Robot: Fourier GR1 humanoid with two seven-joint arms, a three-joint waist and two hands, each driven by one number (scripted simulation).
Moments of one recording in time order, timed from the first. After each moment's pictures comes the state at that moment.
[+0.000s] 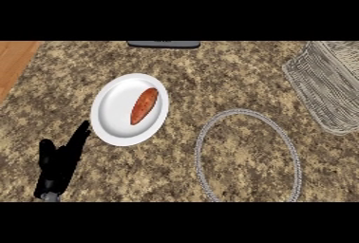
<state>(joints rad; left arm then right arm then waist) 0.08 0.24 -0.04 -1.50 0.08 0.02 0.24 -0.60 -0.97 -0.30 -1.23 -0.14 0.28 0.20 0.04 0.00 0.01</state>
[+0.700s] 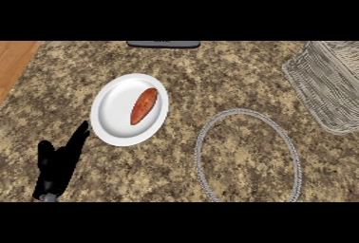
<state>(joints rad) 0.08 0.24 -0.03 -1.51 0.07 0.01 0.24 -0.76 -0.87 -0.28 -0.77 -0.08 0.30 -0.04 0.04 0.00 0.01</state>
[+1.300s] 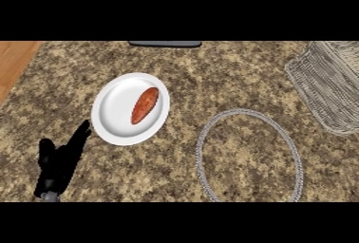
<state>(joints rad) 0.07 0.23 -0.03 -1.50 0.07 0.00 0.24 -0.79 -0.95 -0.20 -0.53 0.16 0.18 -0.29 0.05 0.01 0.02</state>
